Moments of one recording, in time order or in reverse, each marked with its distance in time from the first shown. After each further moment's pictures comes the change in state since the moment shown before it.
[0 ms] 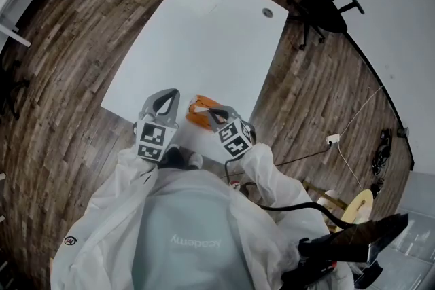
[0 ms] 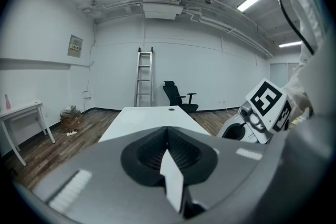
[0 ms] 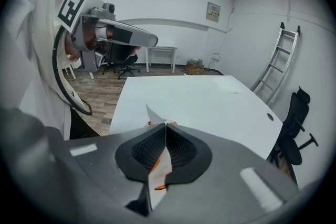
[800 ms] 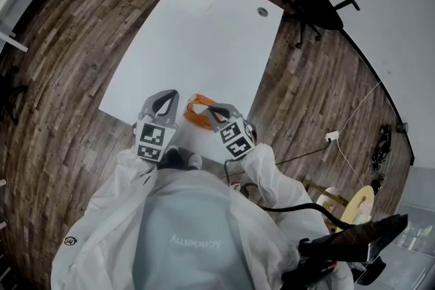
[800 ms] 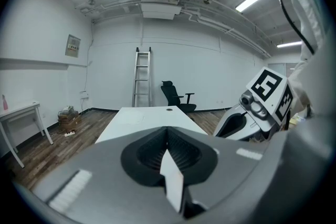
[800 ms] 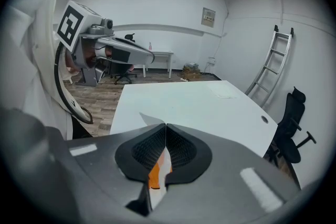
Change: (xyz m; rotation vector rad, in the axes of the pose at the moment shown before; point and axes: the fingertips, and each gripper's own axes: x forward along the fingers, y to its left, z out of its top) left arm 0.003 -0.006 0.000 0.010 0.000 -0.019; right arm -0.020 -0.007 0.017 0.022 -0.054 -0.033
